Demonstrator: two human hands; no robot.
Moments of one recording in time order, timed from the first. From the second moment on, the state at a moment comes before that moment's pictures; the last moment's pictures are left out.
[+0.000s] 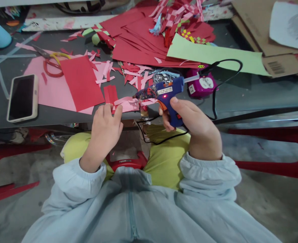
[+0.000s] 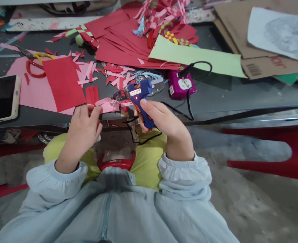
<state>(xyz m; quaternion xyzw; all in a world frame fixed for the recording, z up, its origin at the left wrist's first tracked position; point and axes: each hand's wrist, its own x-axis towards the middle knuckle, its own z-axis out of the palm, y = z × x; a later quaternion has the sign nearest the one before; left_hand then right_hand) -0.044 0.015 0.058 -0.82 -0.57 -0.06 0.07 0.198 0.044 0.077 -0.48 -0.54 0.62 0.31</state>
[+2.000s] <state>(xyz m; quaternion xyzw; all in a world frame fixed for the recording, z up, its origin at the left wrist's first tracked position) -0.046 0.015 0.056 -0.81 -0.58 -0.08 0.04 0.162 0.047 0.078 -0.48 -0.58 0.60 0.28</state>
